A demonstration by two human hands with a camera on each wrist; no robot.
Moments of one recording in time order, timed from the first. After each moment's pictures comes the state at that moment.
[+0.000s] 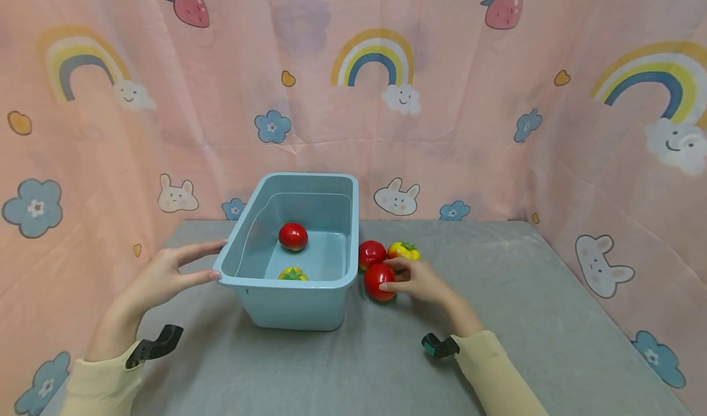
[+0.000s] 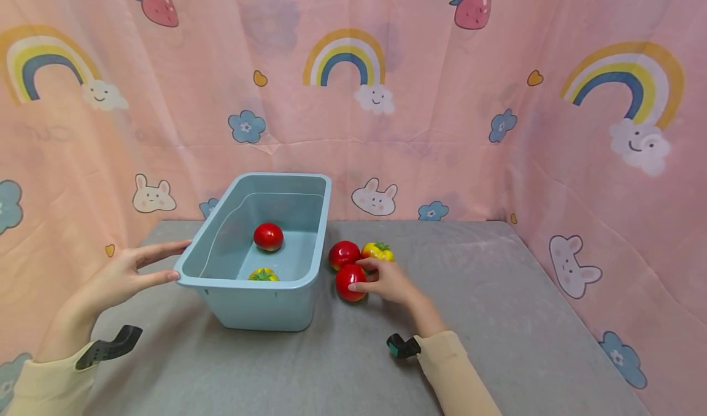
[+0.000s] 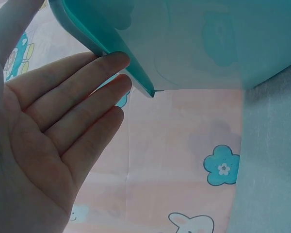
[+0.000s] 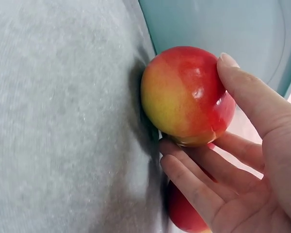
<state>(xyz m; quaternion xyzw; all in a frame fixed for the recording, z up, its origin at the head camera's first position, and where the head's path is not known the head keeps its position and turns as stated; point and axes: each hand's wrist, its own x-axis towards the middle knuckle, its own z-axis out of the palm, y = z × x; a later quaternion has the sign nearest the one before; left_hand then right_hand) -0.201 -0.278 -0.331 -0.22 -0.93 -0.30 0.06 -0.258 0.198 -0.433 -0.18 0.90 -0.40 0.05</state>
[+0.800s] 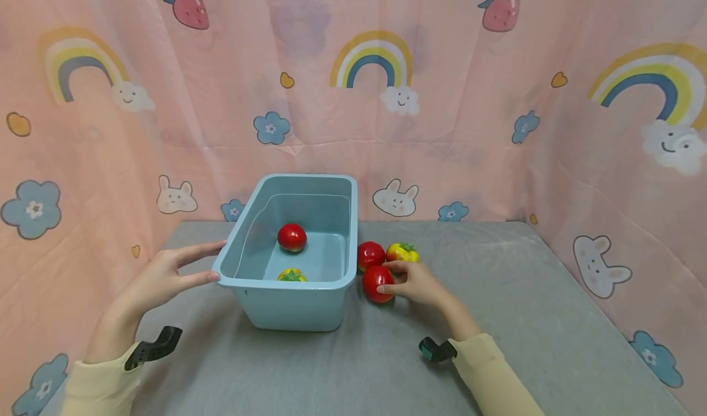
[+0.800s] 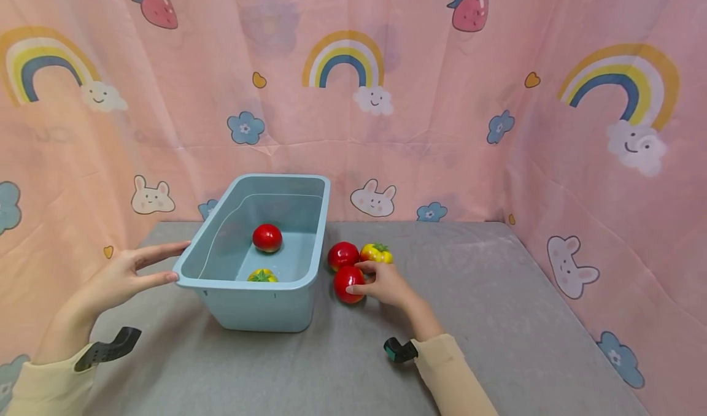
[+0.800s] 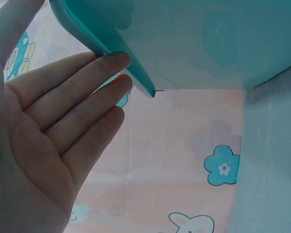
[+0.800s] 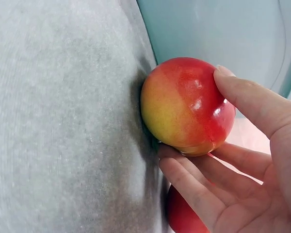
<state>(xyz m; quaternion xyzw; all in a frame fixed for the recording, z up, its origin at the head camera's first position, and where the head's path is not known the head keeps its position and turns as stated) -0.200 -0.276 -0.329 -0.22 -0.92 -0.30 0.07 -0.252 0.190 -0.428 -0.14 0.91 -0.40 0.06</state>
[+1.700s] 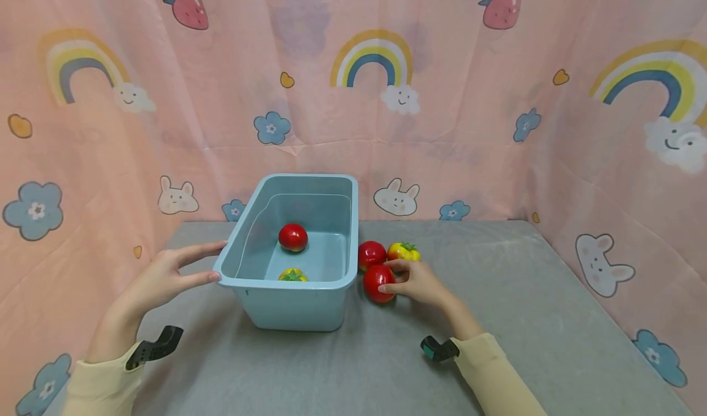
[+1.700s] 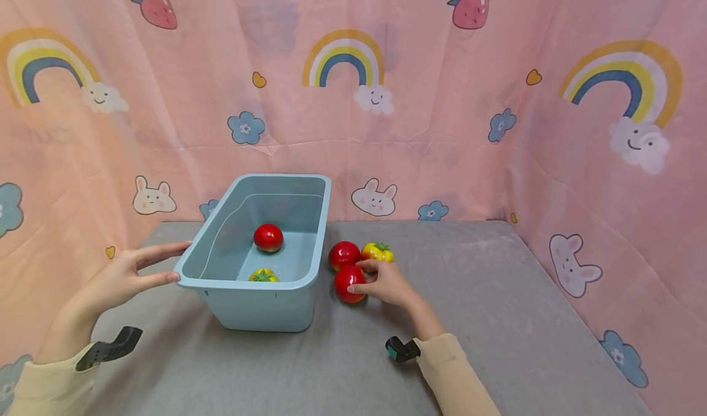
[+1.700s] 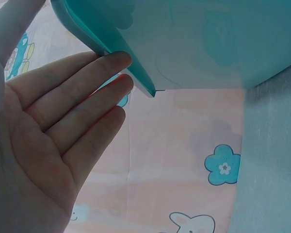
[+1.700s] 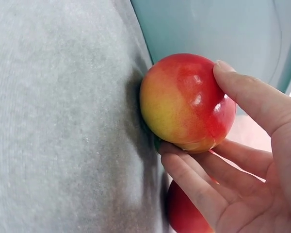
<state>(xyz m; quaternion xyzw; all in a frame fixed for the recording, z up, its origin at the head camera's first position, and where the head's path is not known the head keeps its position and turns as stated) -0.201 -0.277 -0.329 -0.22 -0.92 -0.31 0.06 -0.253 0.192 -0.430 -0.15 0.89 -0.42 0.05</state>
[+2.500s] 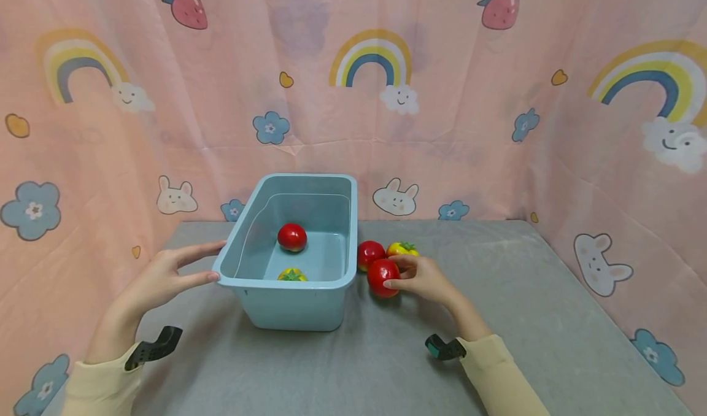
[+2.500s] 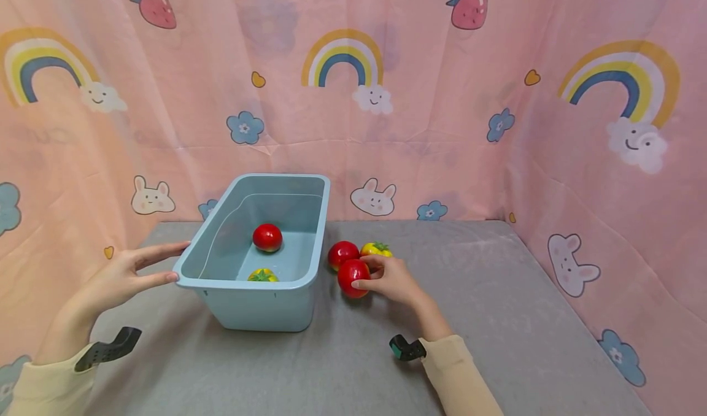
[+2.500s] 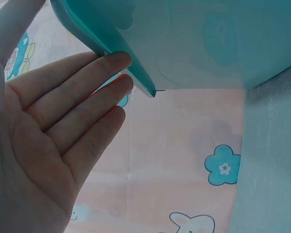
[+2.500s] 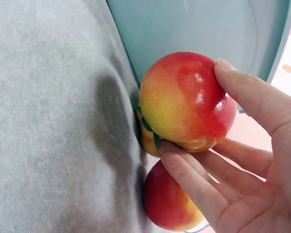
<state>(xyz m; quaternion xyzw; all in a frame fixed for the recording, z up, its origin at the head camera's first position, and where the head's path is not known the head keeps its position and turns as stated) -0.202 -0.277 -0.331 -0.23 -0.92 -0.31 0.07 -0.248 0.201 -0.420 -0.14 0.89 -0.44 0.03</state>
